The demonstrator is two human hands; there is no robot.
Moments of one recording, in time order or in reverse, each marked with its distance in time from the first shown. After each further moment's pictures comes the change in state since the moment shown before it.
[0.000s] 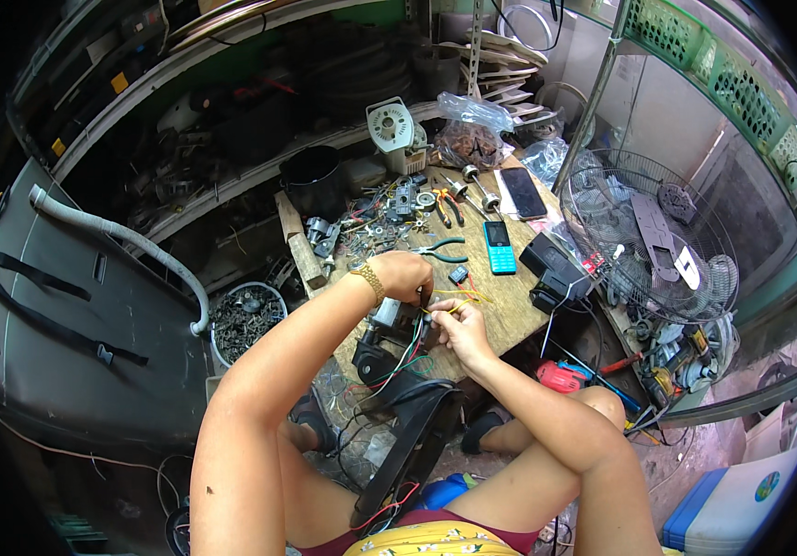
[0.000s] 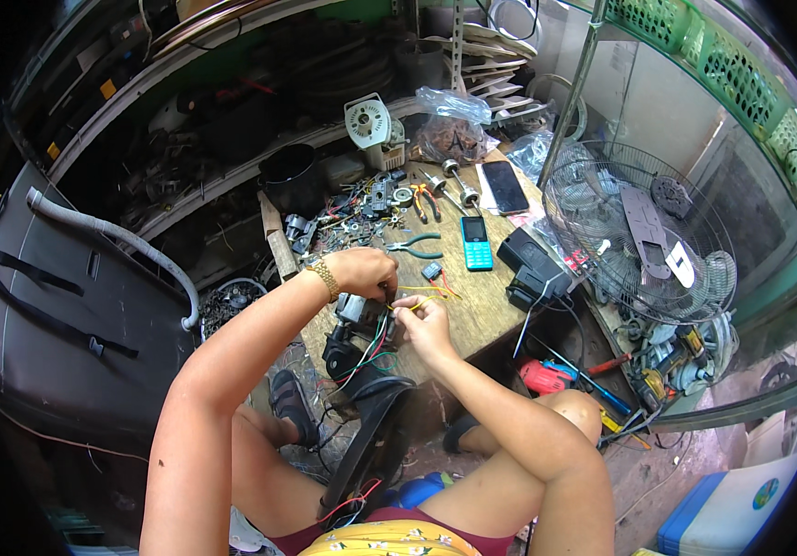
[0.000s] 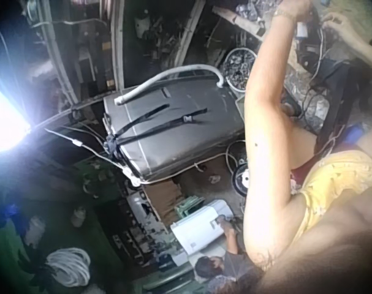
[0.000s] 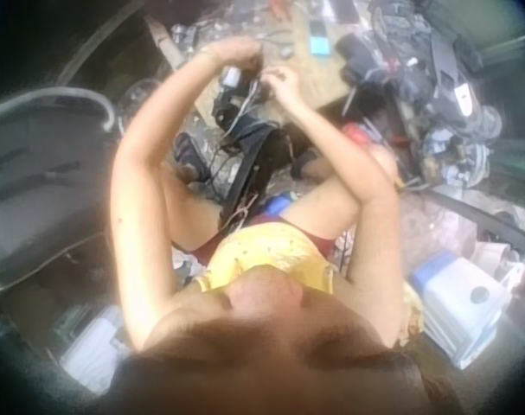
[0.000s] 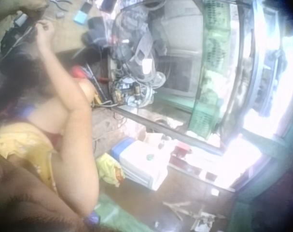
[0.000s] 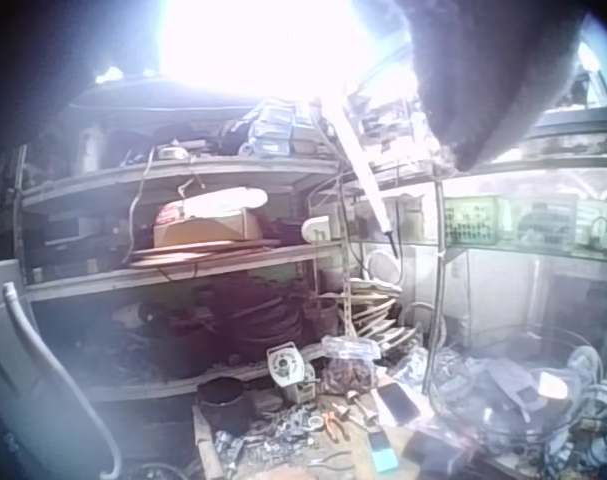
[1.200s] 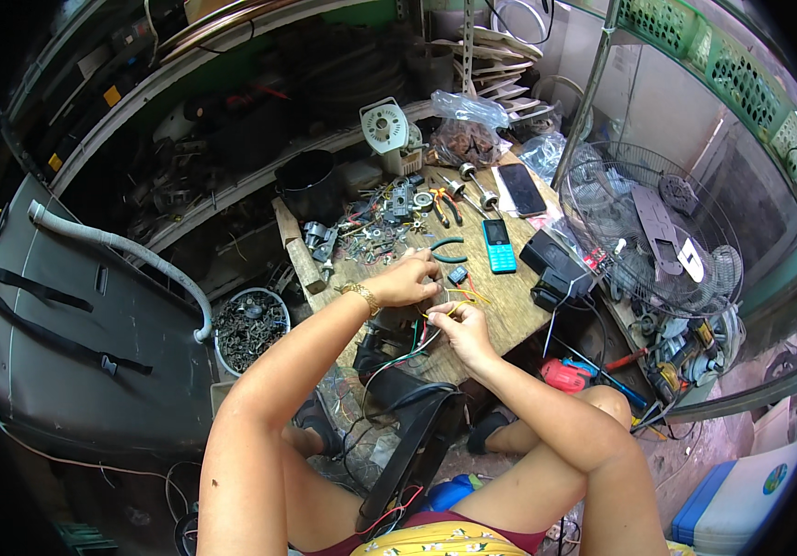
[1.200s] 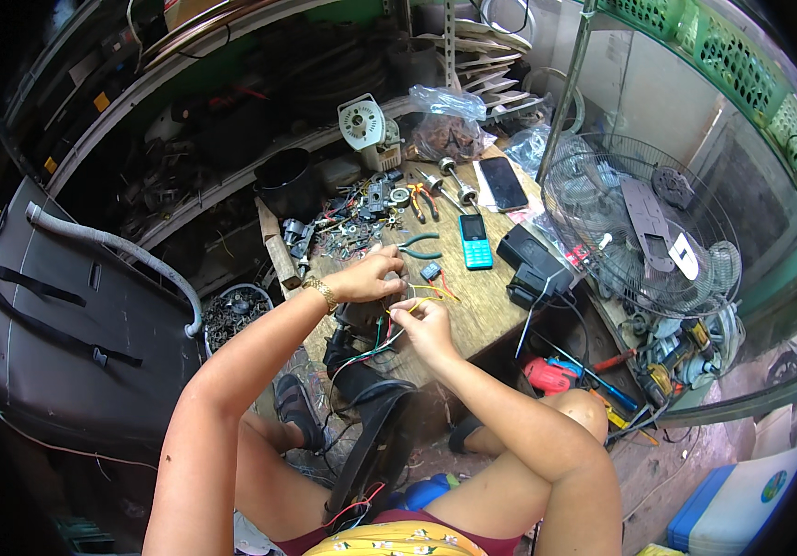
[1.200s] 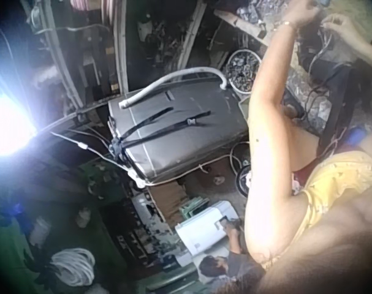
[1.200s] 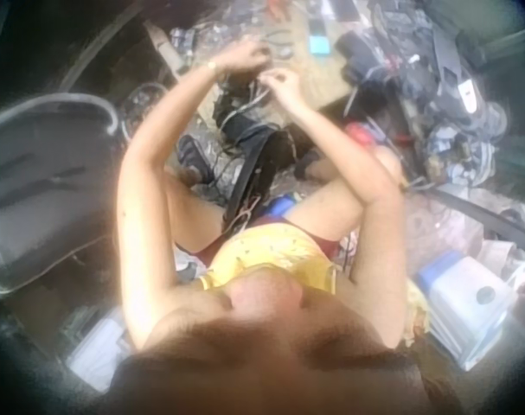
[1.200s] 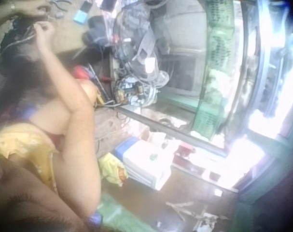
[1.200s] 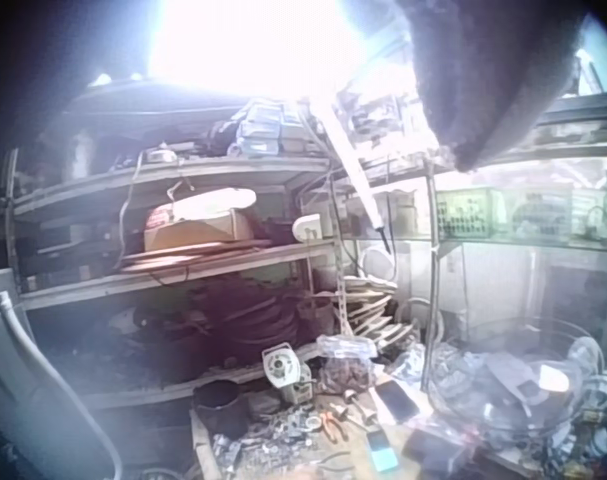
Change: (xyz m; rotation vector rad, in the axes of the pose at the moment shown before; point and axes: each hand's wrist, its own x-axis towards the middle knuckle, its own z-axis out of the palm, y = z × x) left_hand 0.014 -0.009 0.041 -0.369 0.399 -0.062; right_hand 0.002 0.002 0.001 -0.035 0.033 -0.089
